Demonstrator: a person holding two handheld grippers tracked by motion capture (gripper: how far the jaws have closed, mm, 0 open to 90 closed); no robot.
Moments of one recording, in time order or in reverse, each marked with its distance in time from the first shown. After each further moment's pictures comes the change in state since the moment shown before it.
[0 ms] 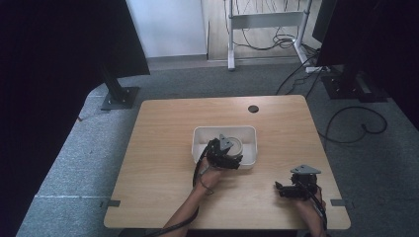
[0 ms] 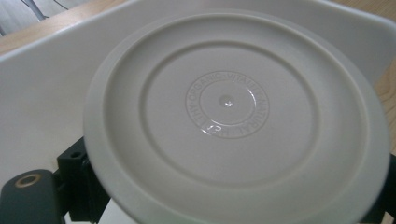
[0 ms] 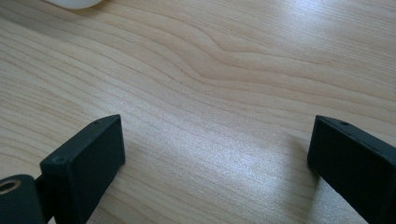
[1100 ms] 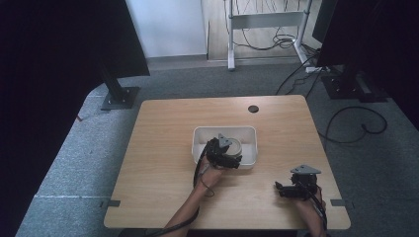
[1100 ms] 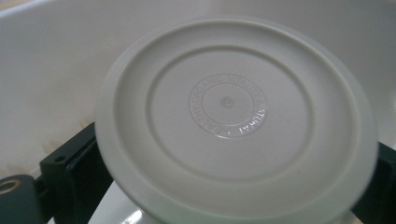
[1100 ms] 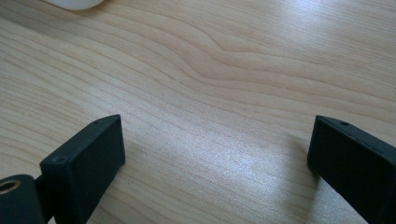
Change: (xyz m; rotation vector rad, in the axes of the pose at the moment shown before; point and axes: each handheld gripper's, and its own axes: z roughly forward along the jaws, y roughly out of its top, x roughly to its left) left arm 0.007 -0.002 0.004 0.029 -0.013 -0.060; right arm 0.000 0.000 0.000 0.000 0.000 0.000
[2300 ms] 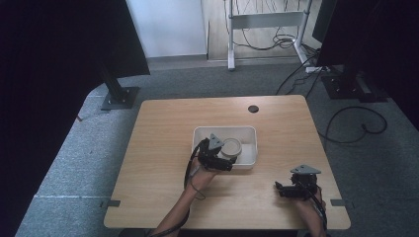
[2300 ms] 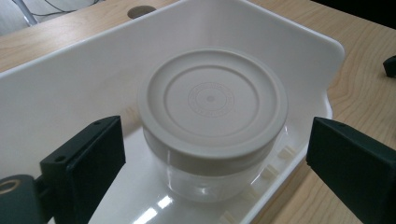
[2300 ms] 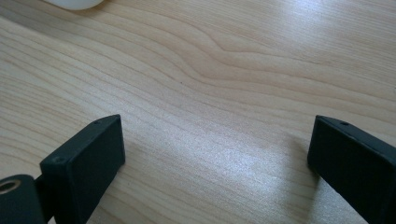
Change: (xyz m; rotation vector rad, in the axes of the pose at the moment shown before) left arm 0.008 -0.001 -0.044 -0.062 -0.054 0.018; right arm 0.000 0.000 0.000 0.000 0.000 0.000
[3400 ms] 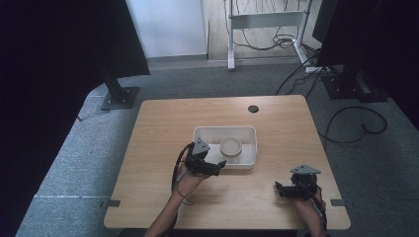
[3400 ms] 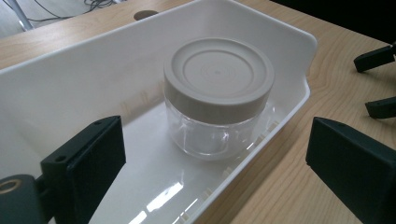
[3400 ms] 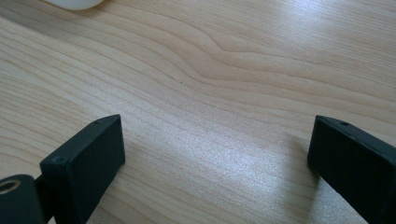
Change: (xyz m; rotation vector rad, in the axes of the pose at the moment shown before) left arm 0.013 -0.019 -0.039 -0.045 -0.036 -0.014; right arm 0.000 0.000 0.000 0.000 0.000 0.000
